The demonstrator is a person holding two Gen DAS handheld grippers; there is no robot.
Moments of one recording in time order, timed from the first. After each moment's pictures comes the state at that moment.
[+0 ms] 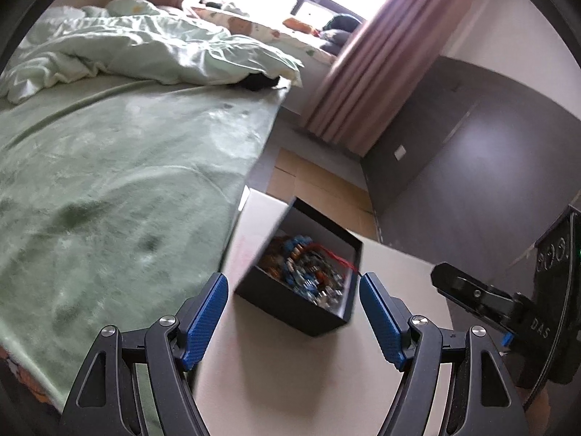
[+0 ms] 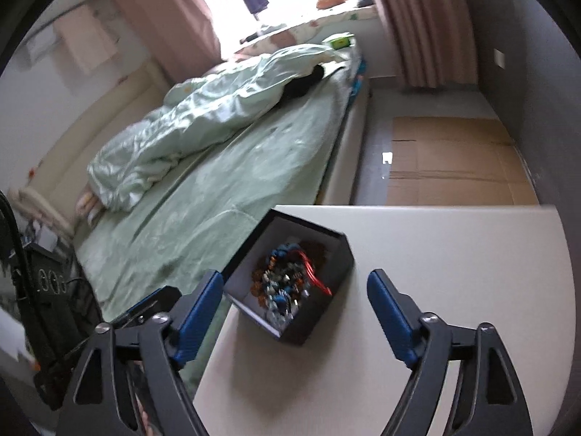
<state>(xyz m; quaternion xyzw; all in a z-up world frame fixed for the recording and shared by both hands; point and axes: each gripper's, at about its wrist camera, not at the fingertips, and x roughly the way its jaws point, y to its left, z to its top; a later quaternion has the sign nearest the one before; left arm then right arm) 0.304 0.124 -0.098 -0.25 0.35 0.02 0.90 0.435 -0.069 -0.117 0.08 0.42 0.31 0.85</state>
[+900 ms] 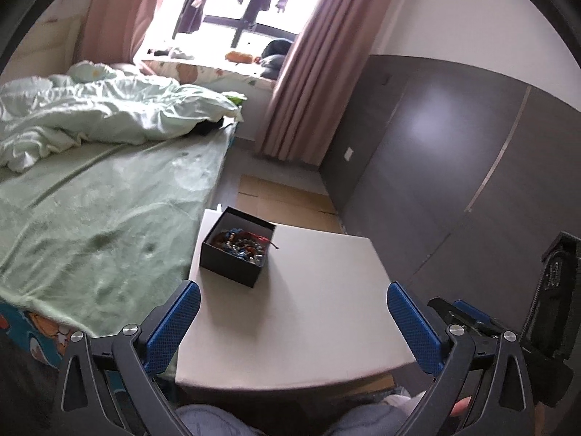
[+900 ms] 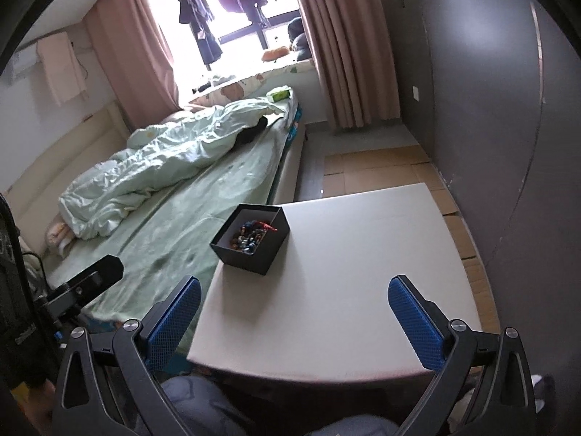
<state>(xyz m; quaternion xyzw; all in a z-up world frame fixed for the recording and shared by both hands) 0.169 0.048 0.009 -0.17 0.30 -0.04 0.94 0.256 -0.158 -0.048 0.09 0.34 0.19 0.92</state>
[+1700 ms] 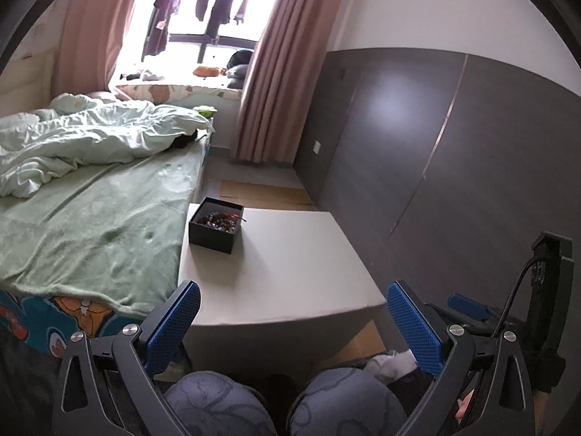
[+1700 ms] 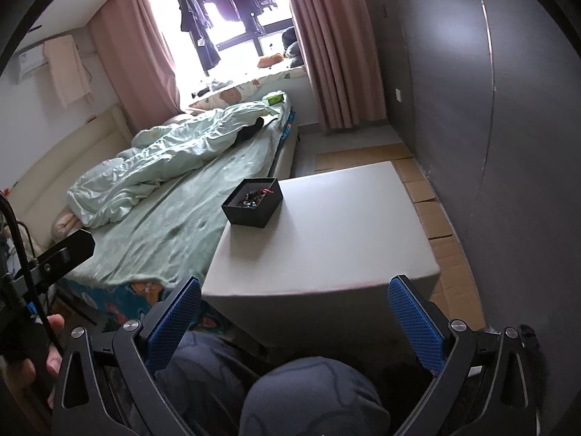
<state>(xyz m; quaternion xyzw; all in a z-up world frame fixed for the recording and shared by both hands) 0.051 0.010 0.036 -0.11 0.29 -0.09 0.95 0.126 -0.208 -0.040 0.08 0.34 0.17 0.92</state>
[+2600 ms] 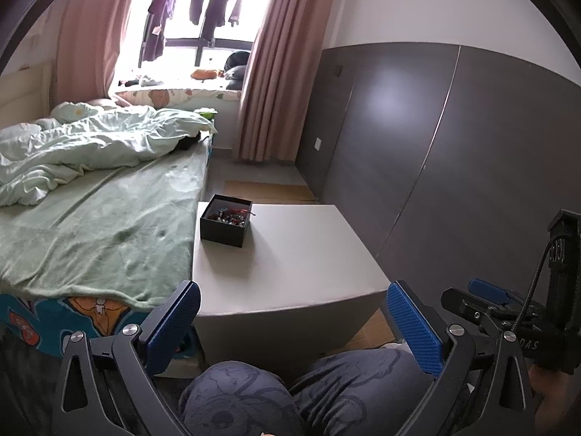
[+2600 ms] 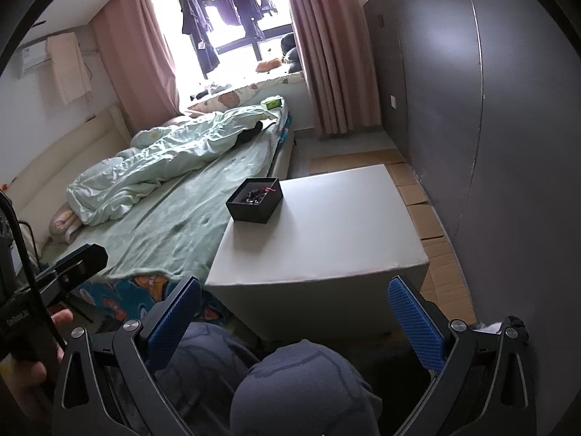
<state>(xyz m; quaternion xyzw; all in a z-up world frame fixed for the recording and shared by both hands) 0.029 0.020 0.034 -0.09 0.29 -0.09 0.95 0.095 -0.202 -0.030 0.07 0.33 0.16 0.93</state>
